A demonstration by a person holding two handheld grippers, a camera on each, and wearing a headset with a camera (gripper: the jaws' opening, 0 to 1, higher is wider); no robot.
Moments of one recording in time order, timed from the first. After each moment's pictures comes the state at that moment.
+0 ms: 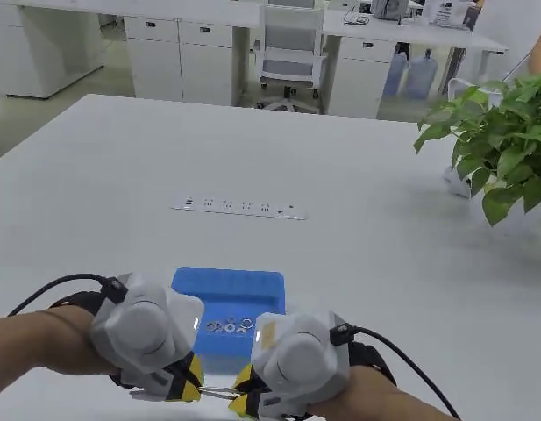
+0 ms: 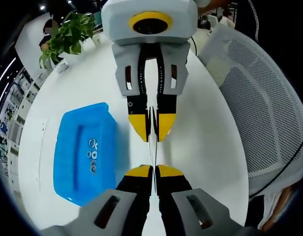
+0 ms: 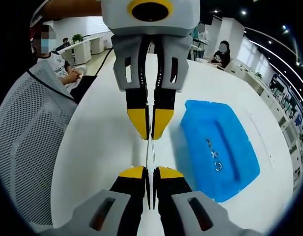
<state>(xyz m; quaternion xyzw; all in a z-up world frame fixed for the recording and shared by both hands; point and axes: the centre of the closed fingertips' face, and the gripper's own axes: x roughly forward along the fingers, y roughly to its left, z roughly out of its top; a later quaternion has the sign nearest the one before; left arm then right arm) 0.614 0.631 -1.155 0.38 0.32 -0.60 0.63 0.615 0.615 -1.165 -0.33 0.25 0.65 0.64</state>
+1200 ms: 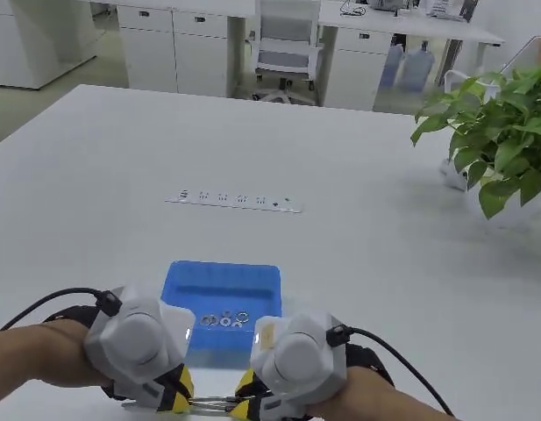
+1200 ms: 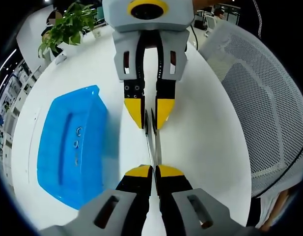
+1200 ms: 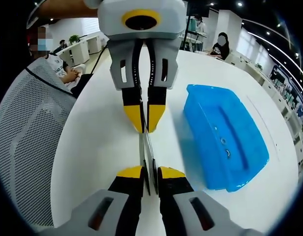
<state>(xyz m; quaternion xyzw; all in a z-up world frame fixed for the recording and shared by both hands) 0.607 0.637 -1.179 0.37 0.34 -0.60 0.62 0.613 0.605 -1.180 -0.33 0.28 0.64 0.64</state>
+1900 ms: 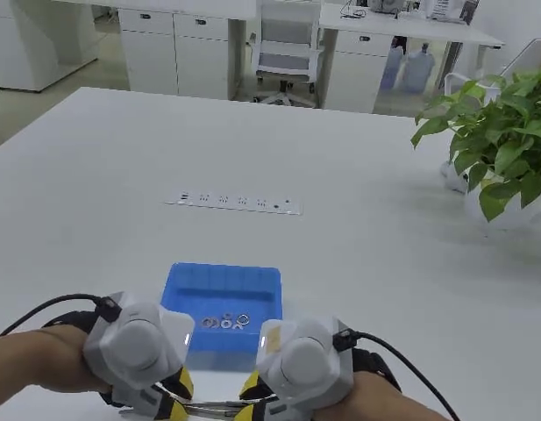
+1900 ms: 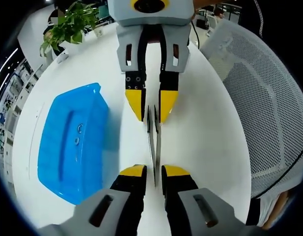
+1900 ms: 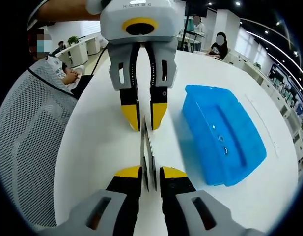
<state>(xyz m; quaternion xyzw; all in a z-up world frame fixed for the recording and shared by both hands) 0.606 0.642 -1.177 0.37 0.35 -0.59 0.63 0.611 0.598 -1.172 -0.32 0.28 0.64 0.64</state>
